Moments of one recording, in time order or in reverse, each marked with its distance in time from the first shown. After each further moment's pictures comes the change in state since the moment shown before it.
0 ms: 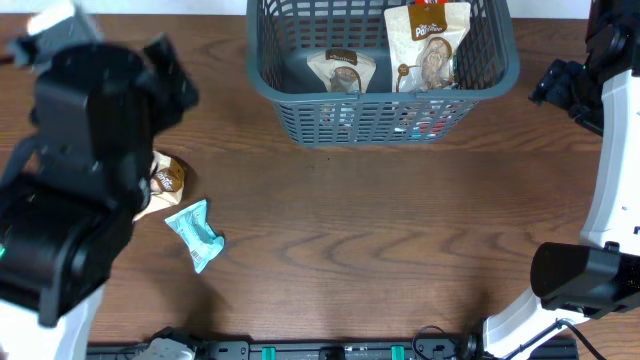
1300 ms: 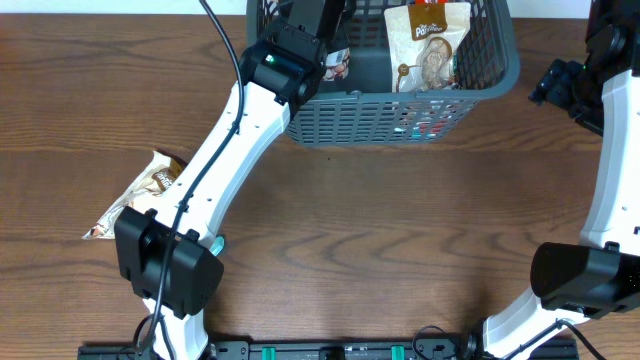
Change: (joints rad) left arm -0.164 0.677 -0.014 0.691 0.224 -0.064; right arm 0.000 0.000 0.001 0.000 0.000 0.000
